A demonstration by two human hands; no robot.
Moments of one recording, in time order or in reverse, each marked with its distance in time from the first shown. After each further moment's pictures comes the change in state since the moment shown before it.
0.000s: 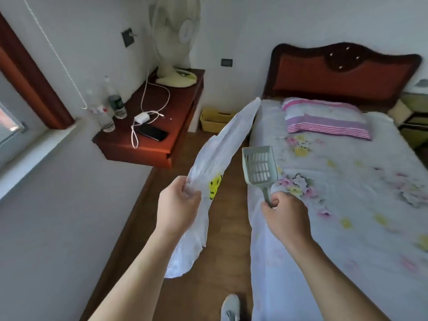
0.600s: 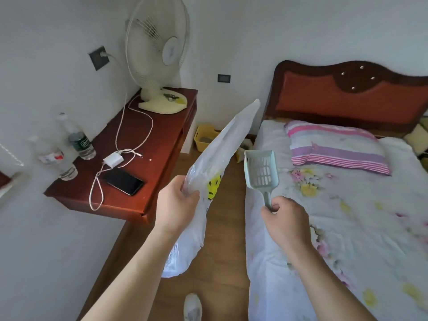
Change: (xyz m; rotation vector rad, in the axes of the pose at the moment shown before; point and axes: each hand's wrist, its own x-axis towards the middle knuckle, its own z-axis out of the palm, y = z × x) left_hand 0.299 0.051 0.128 -0.026 0.000 0.013; right_hand 0.314 -0.011 0.036 -0.014 0.050 0.044
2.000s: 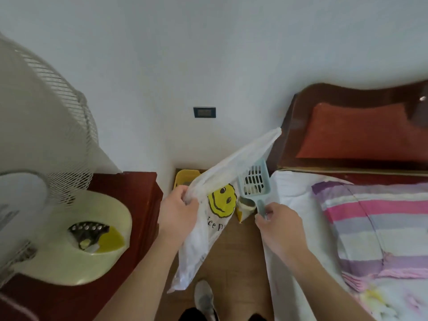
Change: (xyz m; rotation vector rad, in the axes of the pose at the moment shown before) left_hand 0.777 0.009 0.342 0.024 -0.188 -0.130; right_hand 0.776 -0.096 0.233 -0.002 -0.273 0.214
